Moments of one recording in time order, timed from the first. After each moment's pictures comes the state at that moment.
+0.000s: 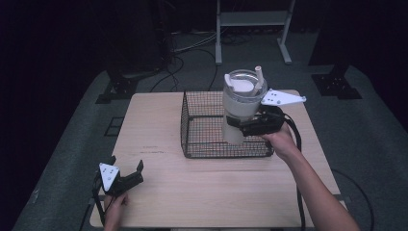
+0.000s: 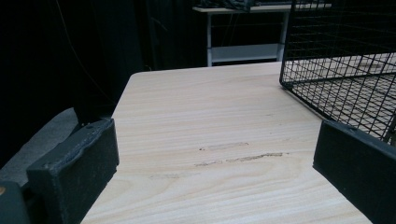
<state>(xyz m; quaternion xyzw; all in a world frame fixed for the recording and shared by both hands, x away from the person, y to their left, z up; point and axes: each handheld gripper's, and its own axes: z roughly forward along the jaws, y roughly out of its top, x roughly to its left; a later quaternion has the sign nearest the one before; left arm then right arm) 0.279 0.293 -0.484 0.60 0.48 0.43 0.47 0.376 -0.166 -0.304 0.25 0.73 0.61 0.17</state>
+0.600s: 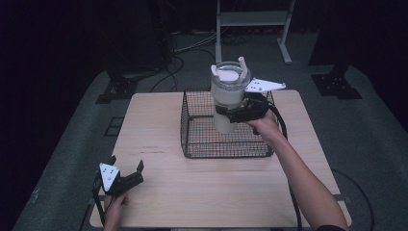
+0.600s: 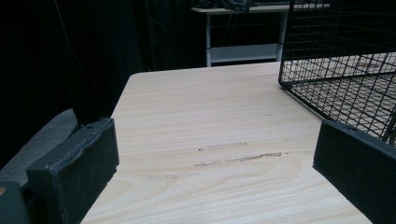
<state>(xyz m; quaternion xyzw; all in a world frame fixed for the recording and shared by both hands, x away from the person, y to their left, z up) 0.279 0.293 -0.484 0.60 0.48 0.43 0.47 0.422 -0.140 -0.309 0.25 0.74 0.60 0.17</state>
